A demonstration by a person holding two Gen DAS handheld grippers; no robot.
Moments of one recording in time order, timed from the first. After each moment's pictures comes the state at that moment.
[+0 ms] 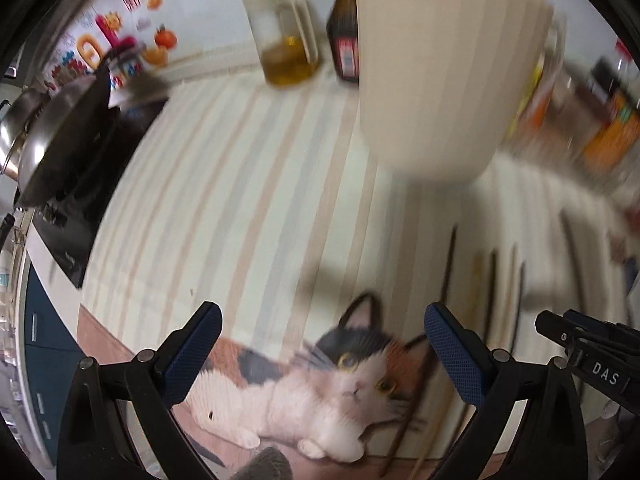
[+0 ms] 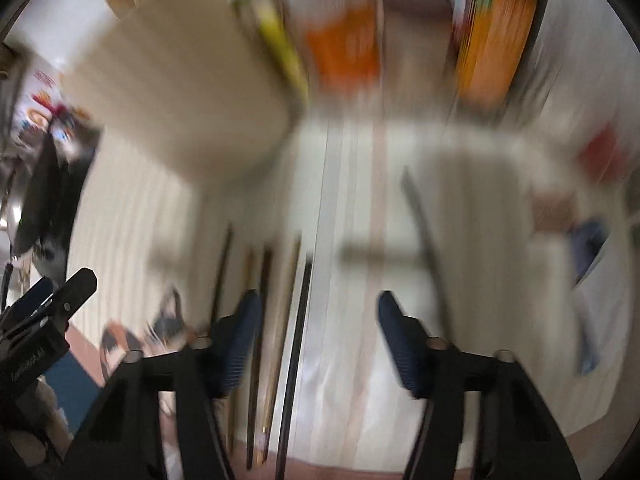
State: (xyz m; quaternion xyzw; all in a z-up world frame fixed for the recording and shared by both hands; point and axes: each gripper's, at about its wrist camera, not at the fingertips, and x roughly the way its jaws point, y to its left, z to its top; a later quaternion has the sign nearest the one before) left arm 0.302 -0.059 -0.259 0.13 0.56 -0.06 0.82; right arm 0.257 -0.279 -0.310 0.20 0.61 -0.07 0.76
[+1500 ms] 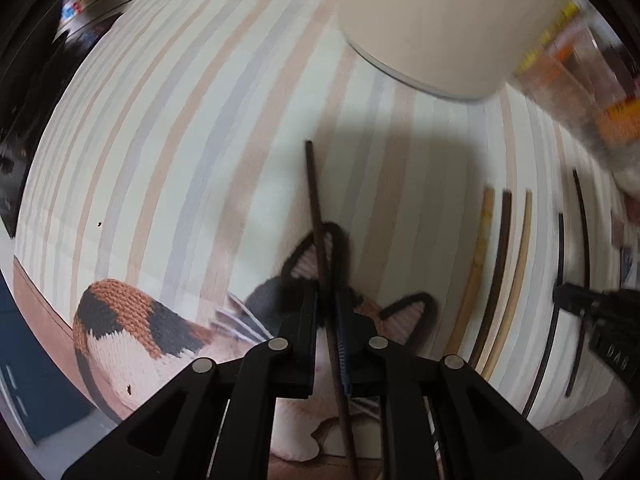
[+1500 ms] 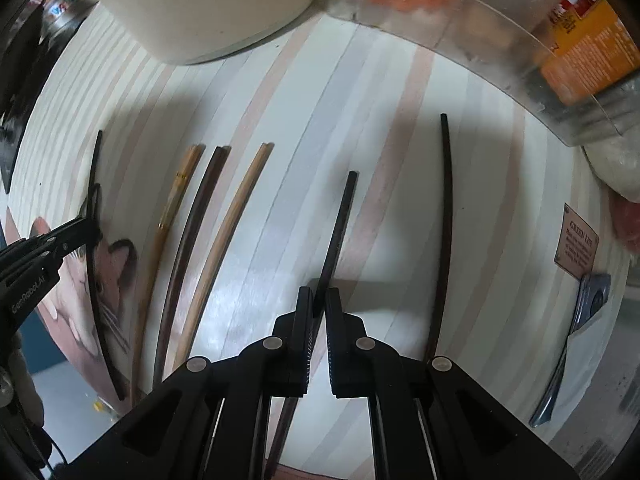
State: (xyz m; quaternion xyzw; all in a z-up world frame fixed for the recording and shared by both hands) left arm 0.309 -0.063 -0.321 0.07 0.66 -0.10 0.74; right arm 0.276 -0.239 -0.366 0.04 0.71 -0.02 0.71
